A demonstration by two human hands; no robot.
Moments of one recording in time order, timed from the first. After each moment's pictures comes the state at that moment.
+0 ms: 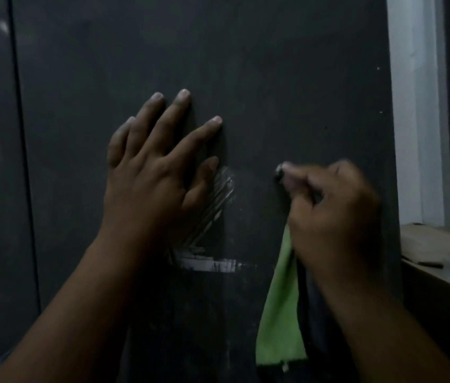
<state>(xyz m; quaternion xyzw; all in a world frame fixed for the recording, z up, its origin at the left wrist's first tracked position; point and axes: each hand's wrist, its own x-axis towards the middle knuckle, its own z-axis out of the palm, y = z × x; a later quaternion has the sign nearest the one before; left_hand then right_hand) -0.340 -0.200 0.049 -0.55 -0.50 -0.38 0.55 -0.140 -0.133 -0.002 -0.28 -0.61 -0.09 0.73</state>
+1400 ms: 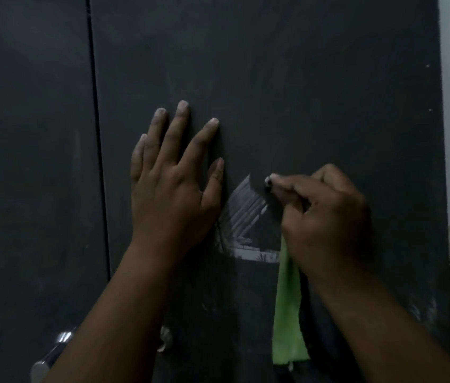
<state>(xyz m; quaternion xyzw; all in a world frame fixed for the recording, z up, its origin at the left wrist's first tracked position) -0.369 -0.220 0.034 -0.51 -0.54 -0.44 0.50 -0.186 -0.156 -0.004 -0.23 -0.65 -0.10 0.72</state>
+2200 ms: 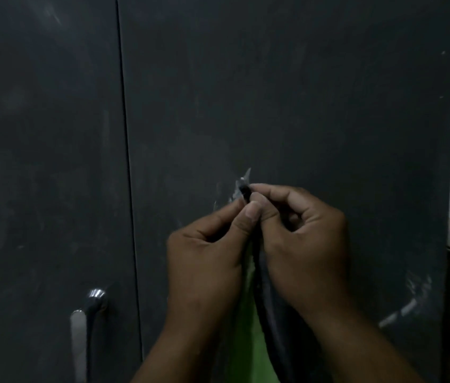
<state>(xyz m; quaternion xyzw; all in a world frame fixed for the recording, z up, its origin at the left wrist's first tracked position) -0.299 -0.277 -0.052 -0.50 -0.32 -0.79 -0.15 -0.212 -0.213 -0.043 -0.08 -0.65 0.27 0.70</state>
